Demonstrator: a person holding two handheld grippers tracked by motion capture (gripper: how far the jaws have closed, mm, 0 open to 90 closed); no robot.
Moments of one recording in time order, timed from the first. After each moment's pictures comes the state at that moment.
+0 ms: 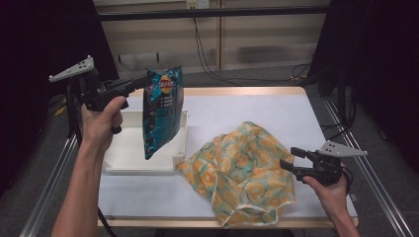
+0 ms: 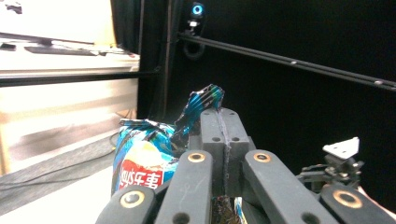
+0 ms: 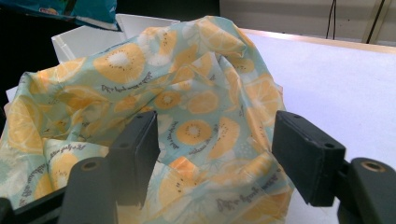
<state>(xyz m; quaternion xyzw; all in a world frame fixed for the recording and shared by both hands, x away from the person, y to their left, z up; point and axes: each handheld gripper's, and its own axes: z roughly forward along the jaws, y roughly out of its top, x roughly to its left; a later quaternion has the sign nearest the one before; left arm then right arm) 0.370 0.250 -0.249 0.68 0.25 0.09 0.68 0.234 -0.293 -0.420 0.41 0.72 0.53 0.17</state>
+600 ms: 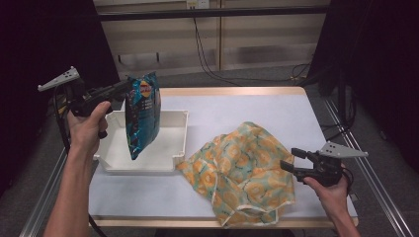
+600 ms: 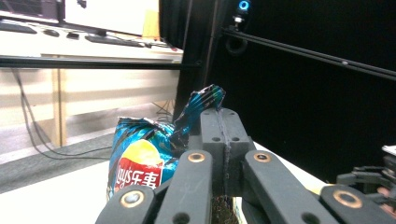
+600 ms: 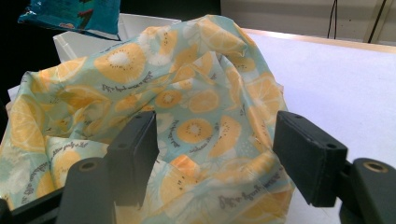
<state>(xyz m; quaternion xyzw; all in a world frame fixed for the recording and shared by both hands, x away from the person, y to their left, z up) 0.384 0.294 -0.278 0.67 0.32 0.13 0.66 0.232 -0.294 -0.422 0.41 0.72 0.54 0.17</state>
